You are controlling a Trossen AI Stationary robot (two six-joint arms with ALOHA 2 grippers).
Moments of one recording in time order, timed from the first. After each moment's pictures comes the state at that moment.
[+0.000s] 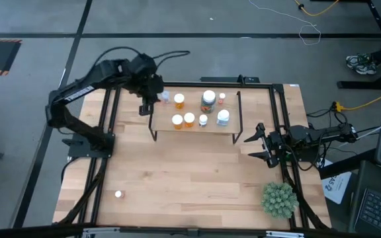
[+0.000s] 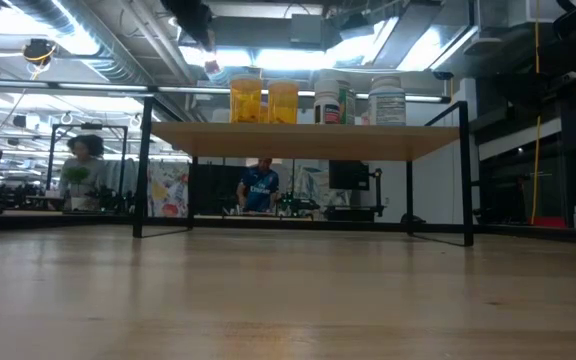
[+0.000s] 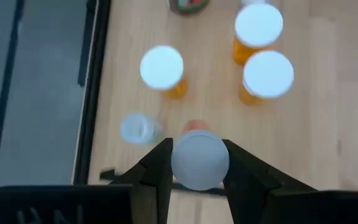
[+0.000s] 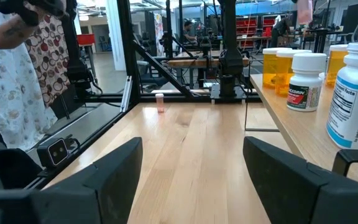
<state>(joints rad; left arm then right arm) 0.42 1.41 1.71 -1.22 0.01 0.35 0.20 0.01 0.01 0.02 0.00 0.07</state>
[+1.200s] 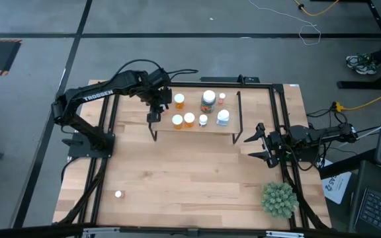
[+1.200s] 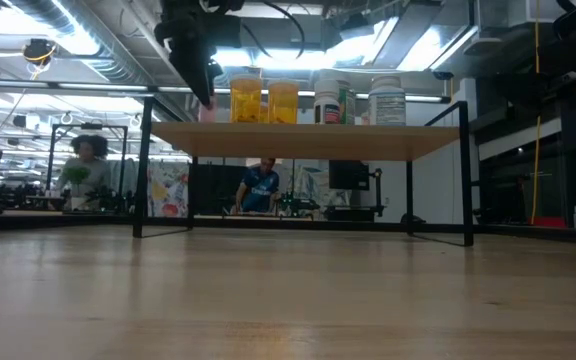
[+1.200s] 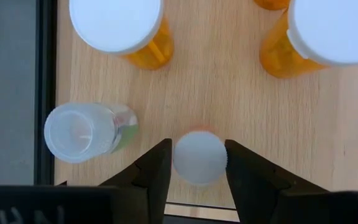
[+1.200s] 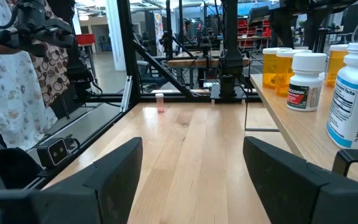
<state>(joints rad) 0.42 1.48 1.44 -1.05 0.00 0.37 0.20 0.01 0.01 0.02 0.00 0.07</state>
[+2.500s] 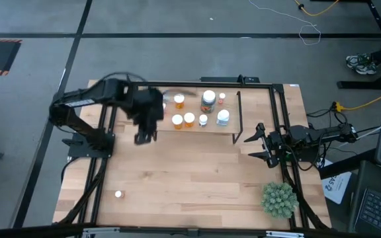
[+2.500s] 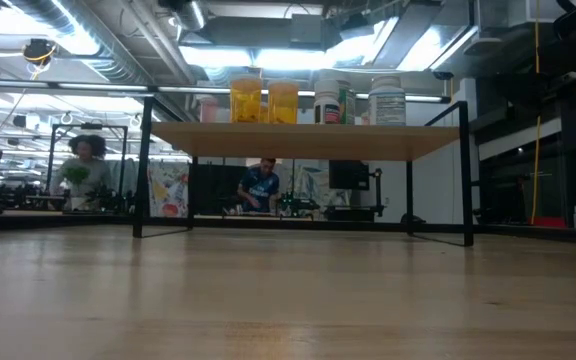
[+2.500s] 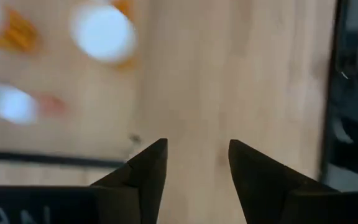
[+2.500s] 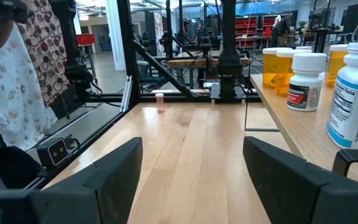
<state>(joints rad) 0.09 1.45 1.77 -1.40 0.10 -0.09 0.20 0.01 0.01 0.02 0.00 0.07</state>
